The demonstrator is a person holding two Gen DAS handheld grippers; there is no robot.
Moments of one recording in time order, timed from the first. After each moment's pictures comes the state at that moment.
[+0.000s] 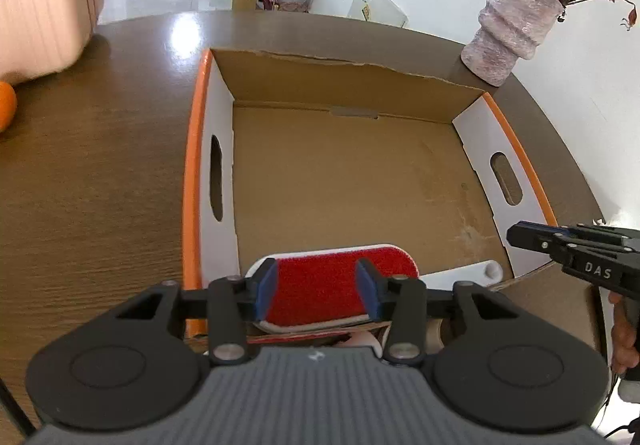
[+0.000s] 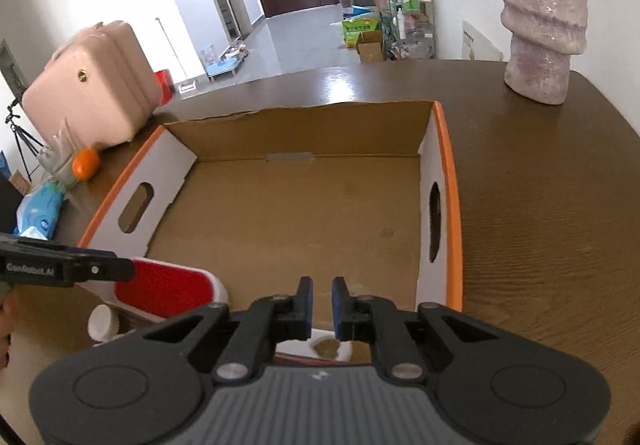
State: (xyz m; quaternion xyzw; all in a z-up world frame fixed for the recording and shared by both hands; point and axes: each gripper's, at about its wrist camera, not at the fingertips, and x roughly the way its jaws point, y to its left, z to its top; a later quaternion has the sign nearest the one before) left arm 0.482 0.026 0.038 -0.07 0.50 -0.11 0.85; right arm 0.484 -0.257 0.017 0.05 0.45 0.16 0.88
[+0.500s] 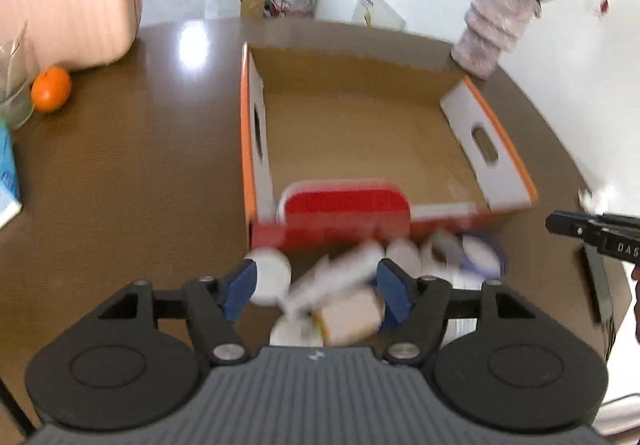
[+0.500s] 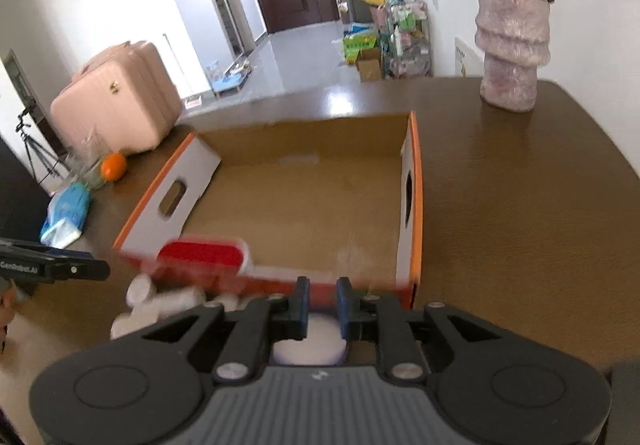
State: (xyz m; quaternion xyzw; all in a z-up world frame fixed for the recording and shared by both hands) left arm 0.388 0.055 0.070 -0.05 0.50 -0.10 0.86; right arm 0.401 -0.284 0.057 0.05 0.43 0.16 0.88
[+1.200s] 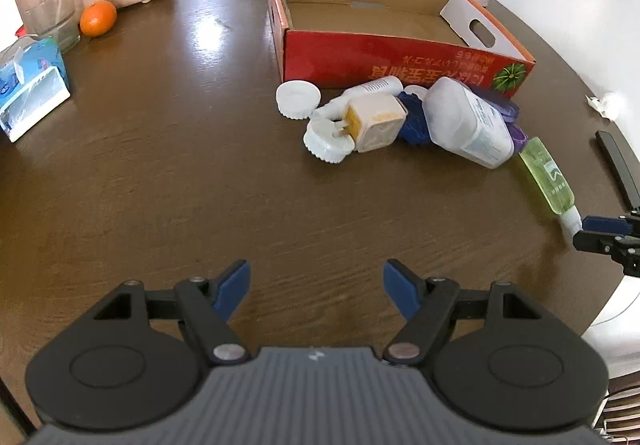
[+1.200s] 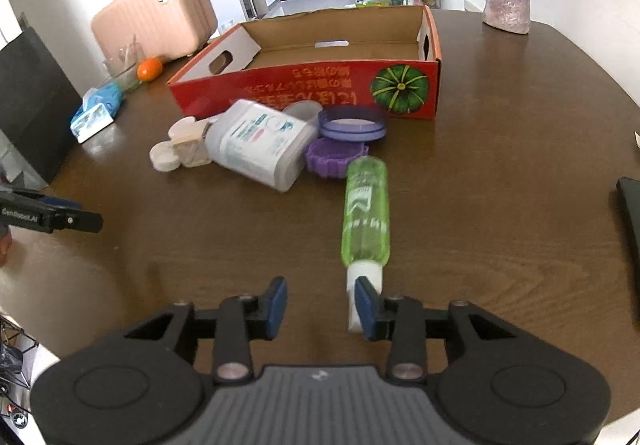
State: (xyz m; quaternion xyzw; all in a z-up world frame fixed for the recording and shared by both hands) left arm 0.253 0.068 0.026 0.00 0.51 -0.09 0.86; right arm 0.229 -0.271 -0.004 0.03 0.46 0.17 0.87
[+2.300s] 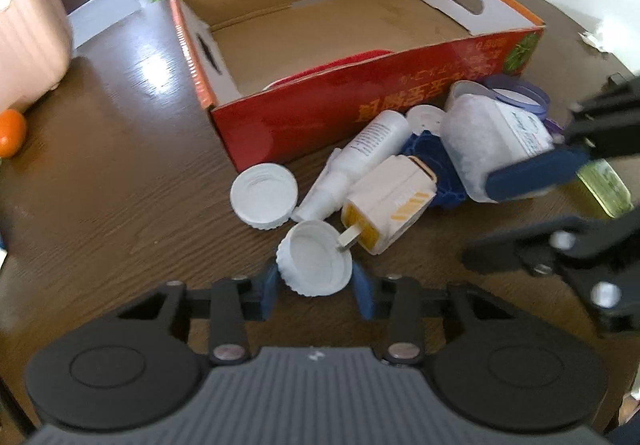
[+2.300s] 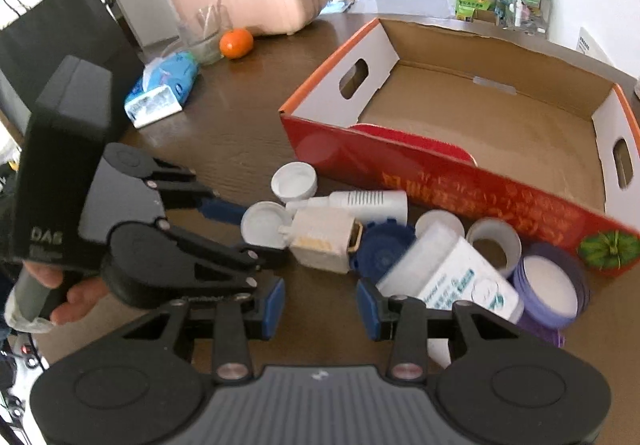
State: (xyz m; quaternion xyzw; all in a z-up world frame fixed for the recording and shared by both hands) left arm 0.373 0.044 -0.007 0.13 0.51 -0.18 0.83; right arm 0.365 -0.111 0.019 -0.04 0.49 0.29 0.82
